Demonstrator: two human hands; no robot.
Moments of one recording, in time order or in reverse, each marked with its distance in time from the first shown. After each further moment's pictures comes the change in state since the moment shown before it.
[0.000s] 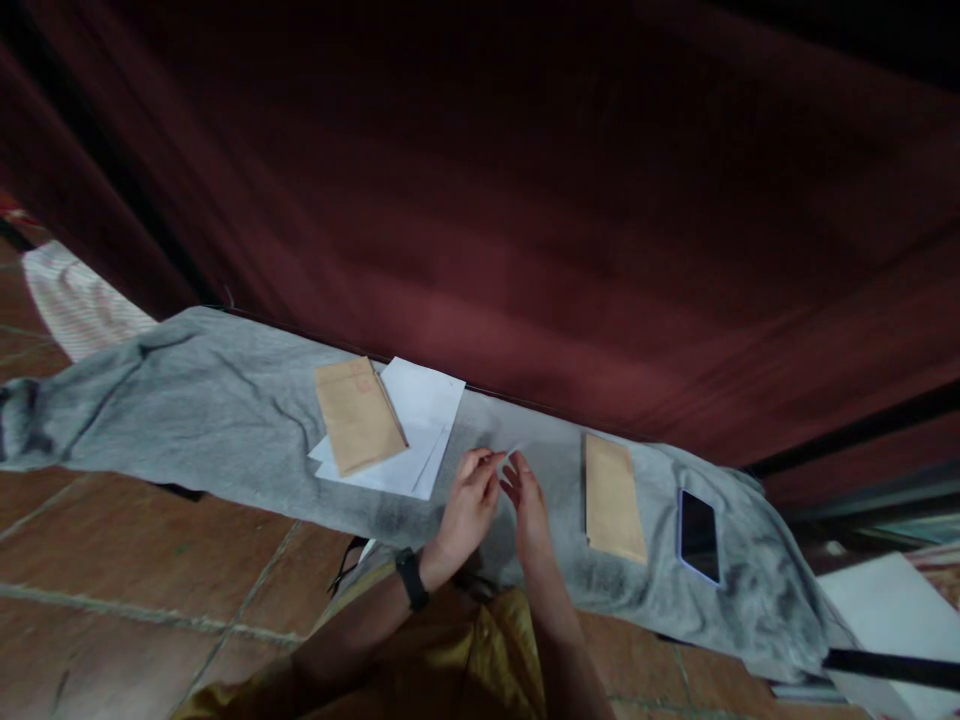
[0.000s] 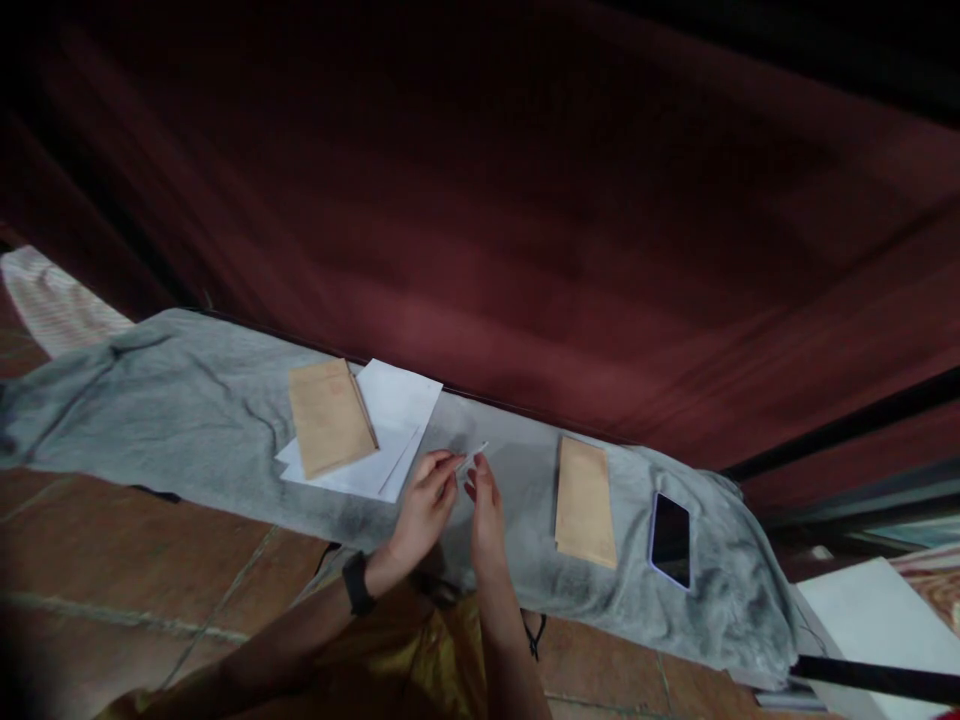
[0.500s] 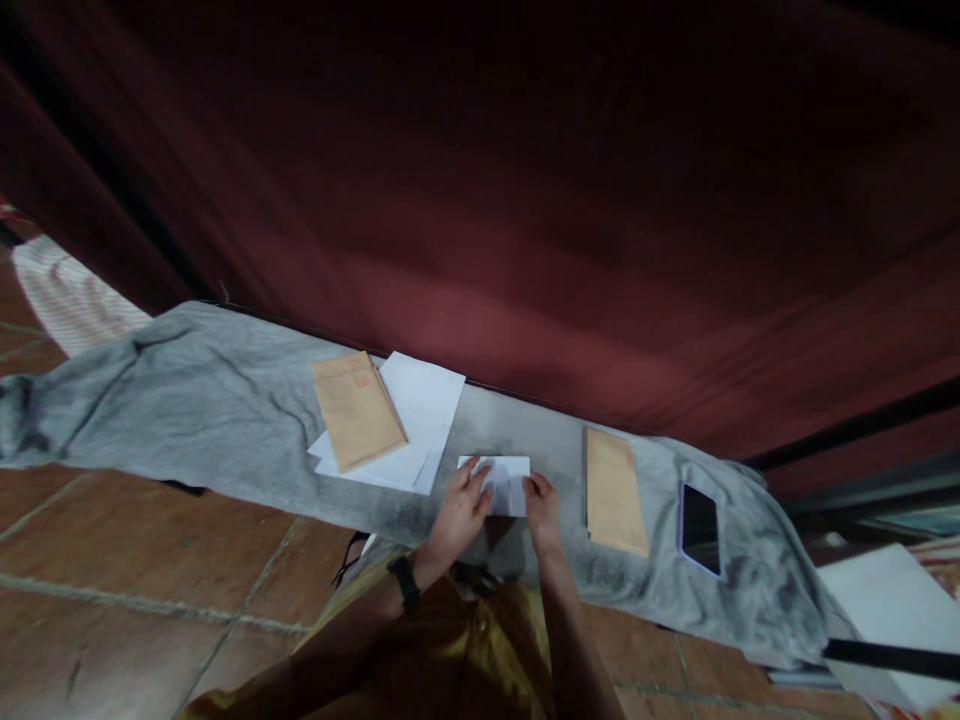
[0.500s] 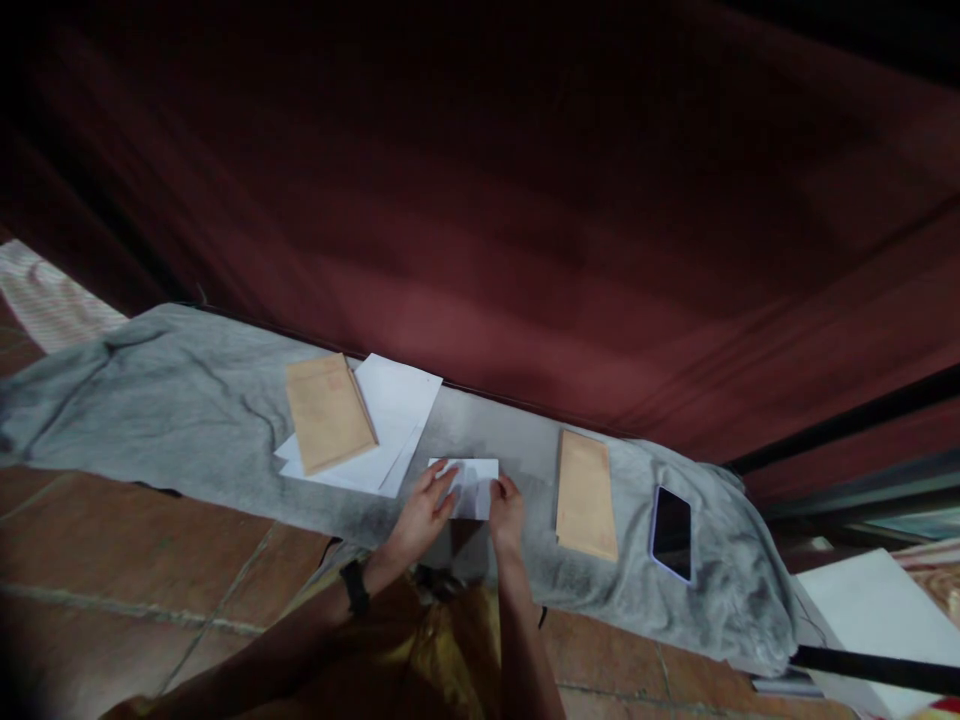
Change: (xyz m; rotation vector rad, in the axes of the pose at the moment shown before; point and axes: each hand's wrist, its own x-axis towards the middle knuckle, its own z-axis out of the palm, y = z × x) left_hand -0.038 -0.072 0.008 0.340 -0.213 0.021; right_hand 0.035 0.050 -0.057 -0.482 0.171 -0.070
